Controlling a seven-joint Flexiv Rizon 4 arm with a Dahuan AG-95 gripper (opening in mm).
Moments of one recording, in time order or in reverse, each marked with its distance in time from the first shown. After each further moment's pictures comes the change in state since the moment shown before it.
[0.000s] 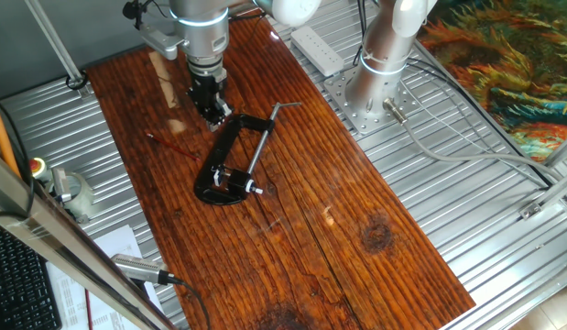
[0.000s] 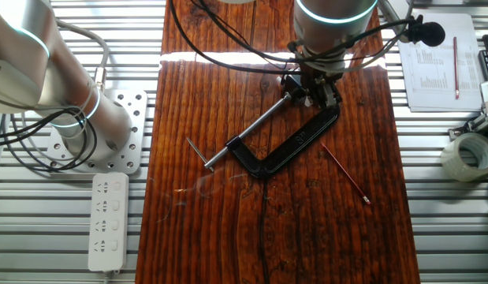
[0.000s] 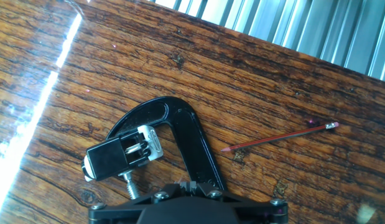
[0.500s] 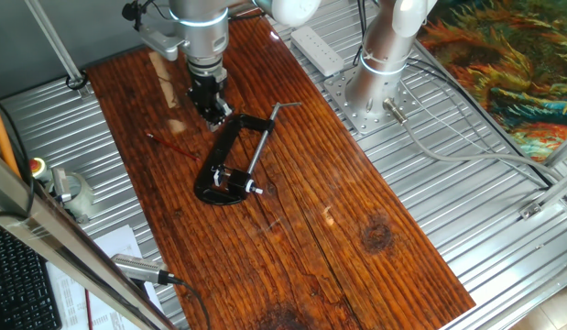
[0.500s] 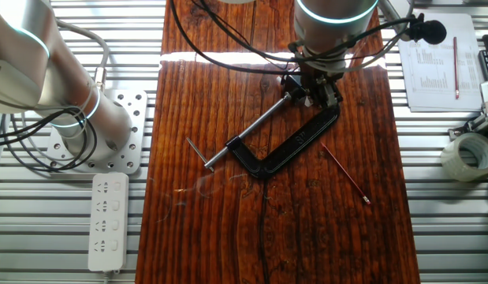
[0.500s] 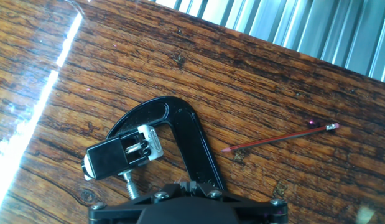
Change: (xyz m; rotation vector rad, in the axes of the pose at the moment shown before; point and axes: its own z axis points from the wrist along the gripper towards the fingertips) arm 0.001 0.000 0.000 0.000 0.006 -0.068
